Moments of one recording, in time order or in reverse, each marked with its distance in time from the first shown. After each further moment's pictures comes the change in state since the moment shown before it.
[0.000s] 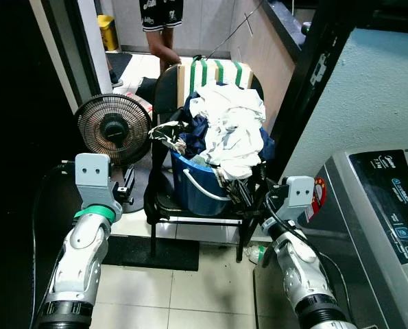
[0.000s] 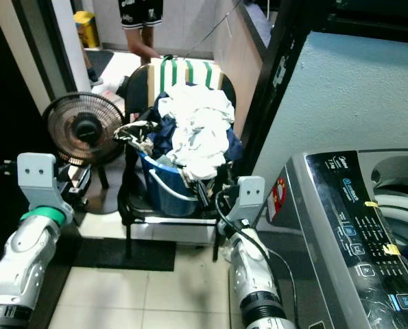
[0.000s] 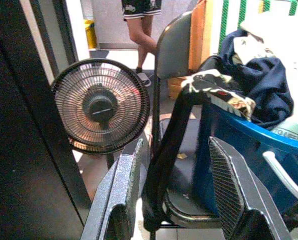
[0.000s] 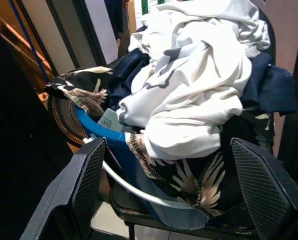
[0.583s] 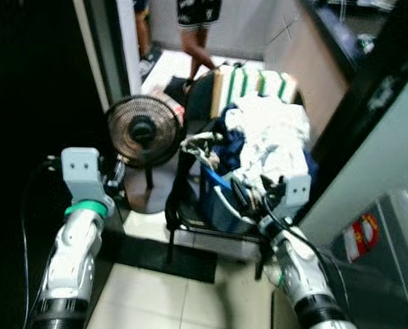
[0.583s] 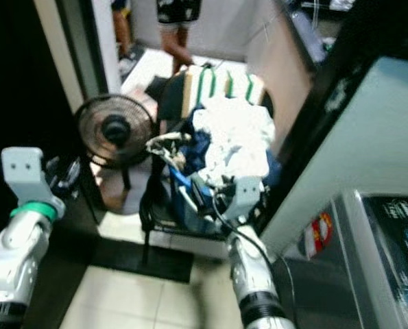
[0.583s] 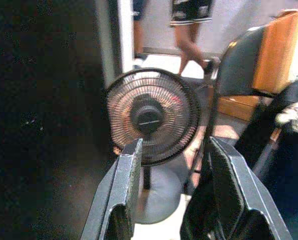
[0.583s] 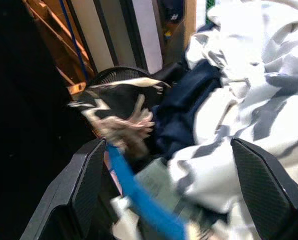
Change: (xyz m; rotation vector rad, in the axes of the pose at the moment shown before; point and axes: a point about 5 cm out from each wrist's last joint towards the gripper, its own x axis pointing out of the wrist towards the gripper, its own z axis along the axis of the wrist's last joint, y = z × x) left arm -0.001 0.008 0.005 -0.014 -0.029 0.016; right arm -0.001 0.001 0.003 -0.010 -0.008 0.038
